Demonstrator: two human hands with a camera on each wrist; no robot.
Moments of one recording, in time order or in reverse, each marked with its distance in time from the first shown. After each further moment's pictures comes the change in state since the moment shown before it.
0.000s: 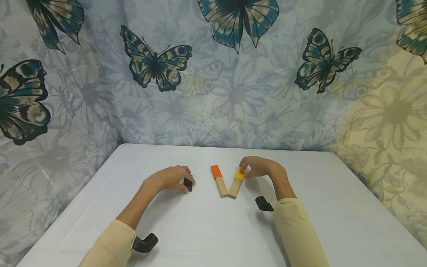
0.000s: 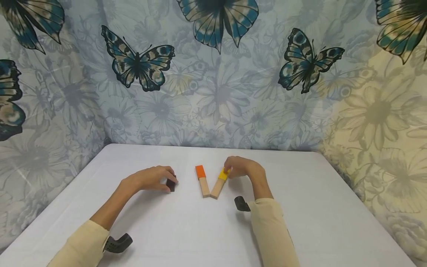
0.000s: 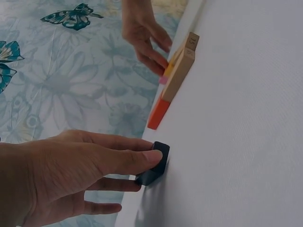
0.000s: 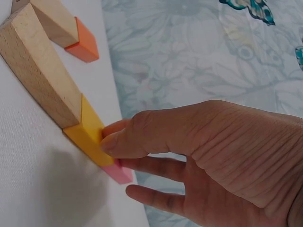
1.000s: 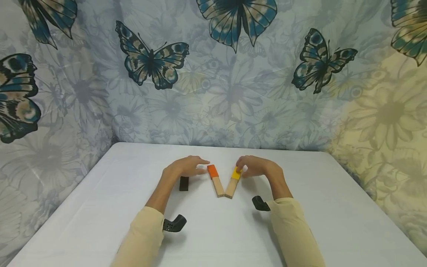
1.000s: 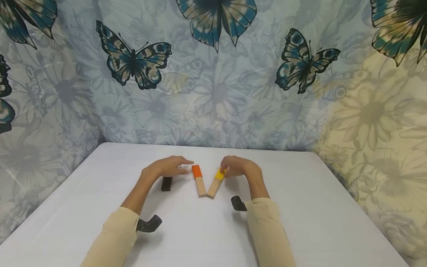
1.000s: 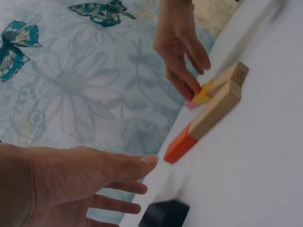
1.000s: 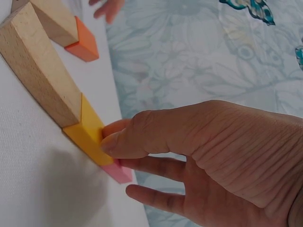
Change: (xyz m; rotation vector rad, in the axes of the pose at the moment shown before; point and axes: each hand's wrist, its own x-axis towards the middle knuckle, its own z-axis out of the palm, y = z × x) left_hand 0.066 0.022 -0.008 -0.094 -0.050 -0.165; right_hand -0.001 0.000 0.000 0.013 -0.001 0.015
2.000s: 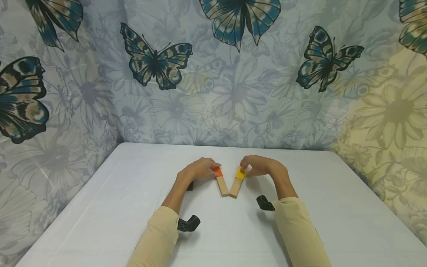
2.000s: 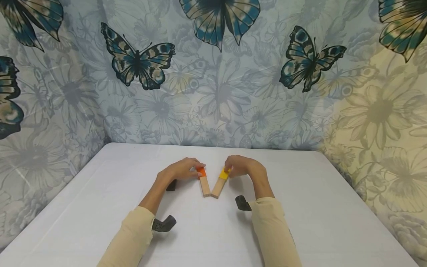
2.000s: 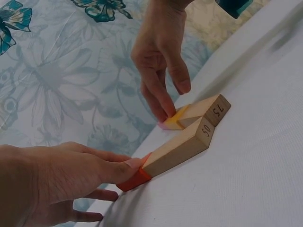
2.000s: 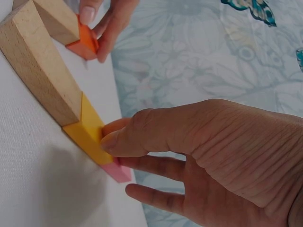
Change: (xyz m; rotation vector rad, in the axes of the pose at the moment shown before) left_hand 0.030 0.009 0.028 -0.066 0.104 0.103; right_hand 0.004 -0.001 0.000 -0.019 -0.008 0.007
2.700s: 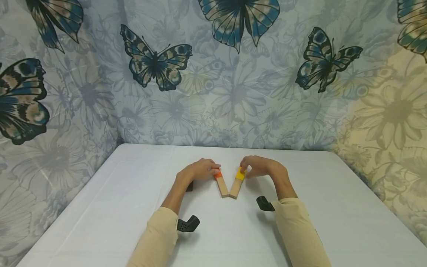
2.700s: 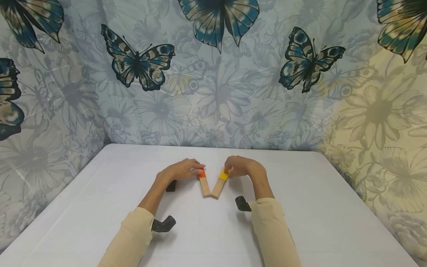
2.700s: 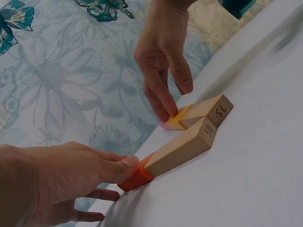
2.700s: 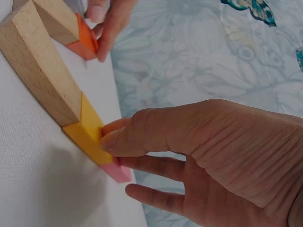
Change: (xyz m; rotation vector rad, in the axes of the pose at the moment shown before) left_hand 0.001 -0.002 -0.002 -0.017 -0.027 0.024; right_hand -0.001 0.001 0.000 0.010 0.000 0.005
